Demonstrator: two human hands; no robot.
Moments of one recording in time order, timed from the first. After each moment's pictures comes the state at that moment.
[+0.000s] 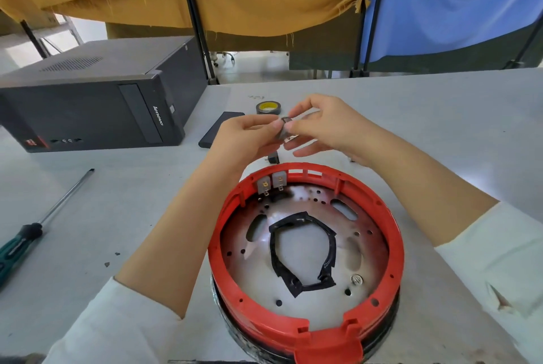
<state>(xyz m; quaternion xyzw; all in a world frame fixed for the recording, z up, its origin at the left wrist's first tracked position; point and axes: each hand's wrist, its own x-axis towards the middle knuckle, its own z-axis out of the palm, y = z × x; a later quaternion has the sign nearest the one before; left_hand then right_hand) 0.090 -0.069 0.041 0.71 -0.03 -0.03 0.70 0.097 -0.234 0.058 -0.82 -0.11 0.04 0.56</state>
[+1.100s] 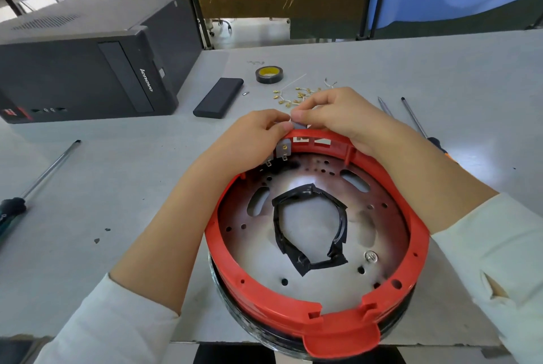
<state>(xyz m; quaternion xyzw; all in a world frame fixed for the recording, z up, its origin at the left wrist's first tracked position) 0.086 -0.070 0.013 0.92 -0.12 -0.05 0.37 0.110 -0.235 0.009 -0.83 -0.05 0.03 0.55</state>
